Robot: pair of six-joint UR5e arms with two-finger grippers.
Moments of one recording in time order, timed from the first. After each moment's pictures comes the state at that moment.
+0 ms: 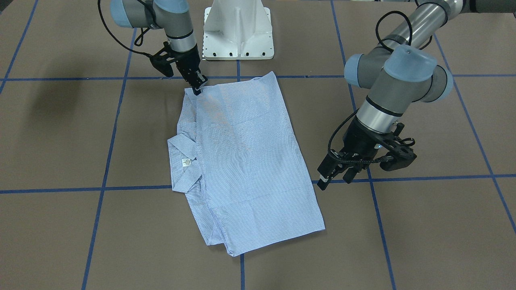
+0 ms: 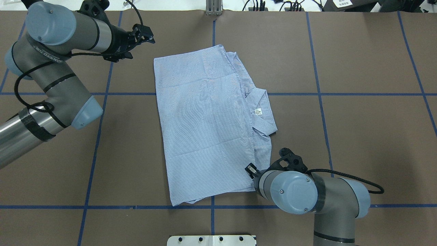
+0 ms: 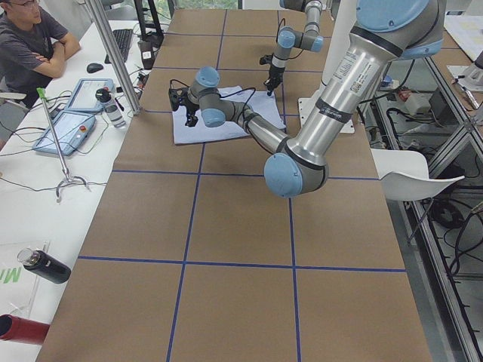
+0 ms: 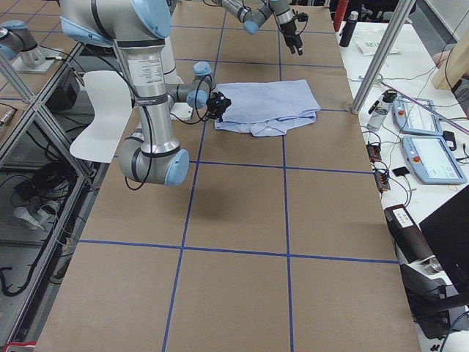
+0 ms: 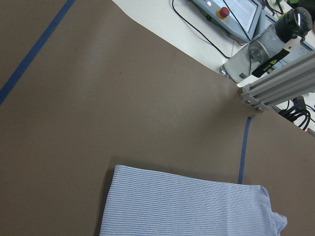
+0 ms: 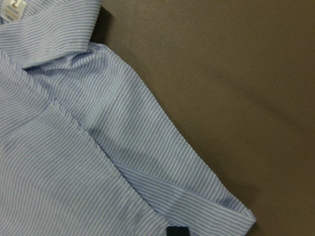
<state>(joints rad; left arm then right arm) -0.87 -2.13 -1.51 -2.24 -1.87 -1.54 0.21 -1.24 1.94 -1.41 1.53 2.23</state>
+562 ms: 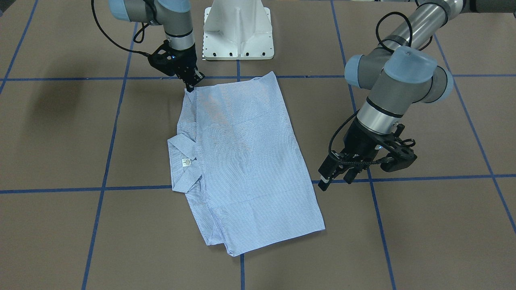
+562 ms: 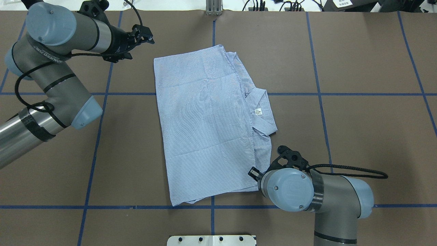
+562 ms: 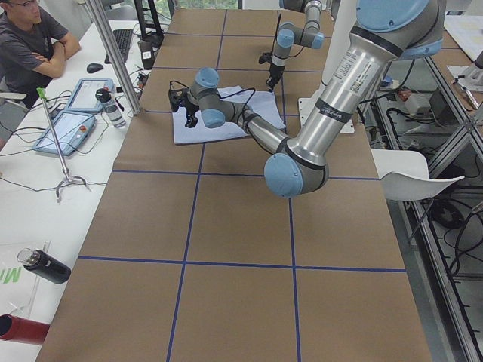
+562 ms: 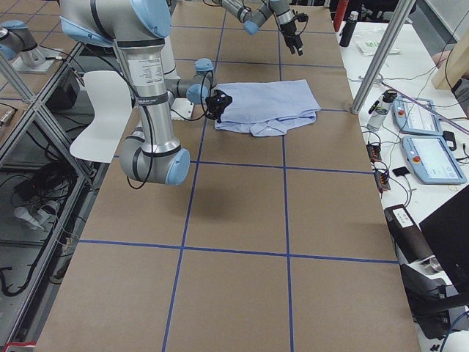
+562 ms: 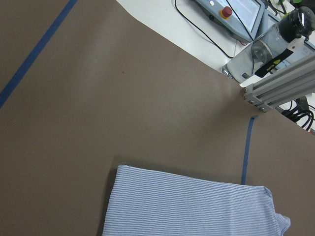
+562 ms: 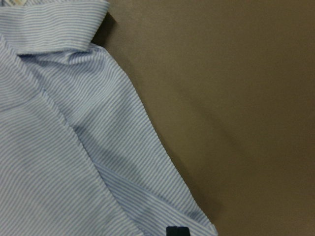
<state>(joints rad) -0.87 -2.13 -1.51 -2.24 -1.87 -1.55 0.21 -1.22 1.98 -1.58 1.56 2.03</state>
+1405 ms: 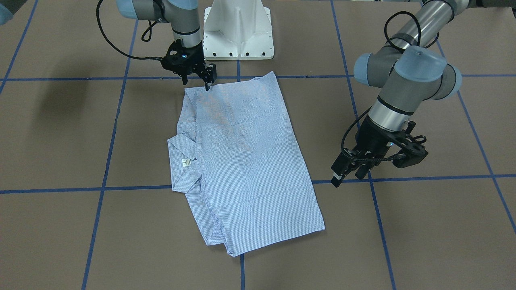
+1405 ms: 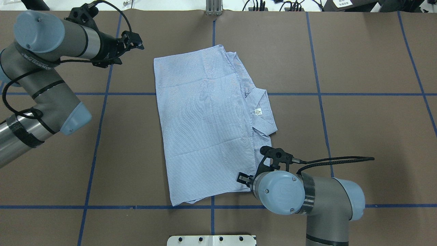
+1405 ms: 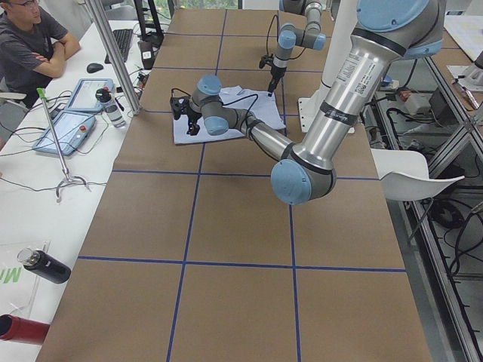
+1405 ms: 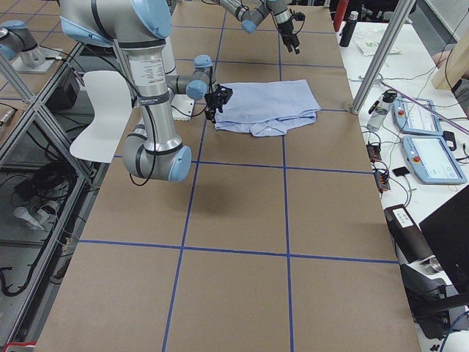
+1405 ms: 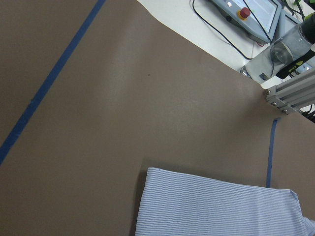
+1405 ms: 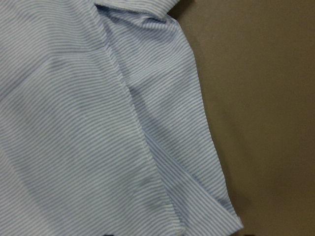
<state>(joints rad) -0.87 -2.06 -1.55 -2.25 -1.87 -1.53 0.20 -1.18 1.96 -1.58 1.54 1.78</state>
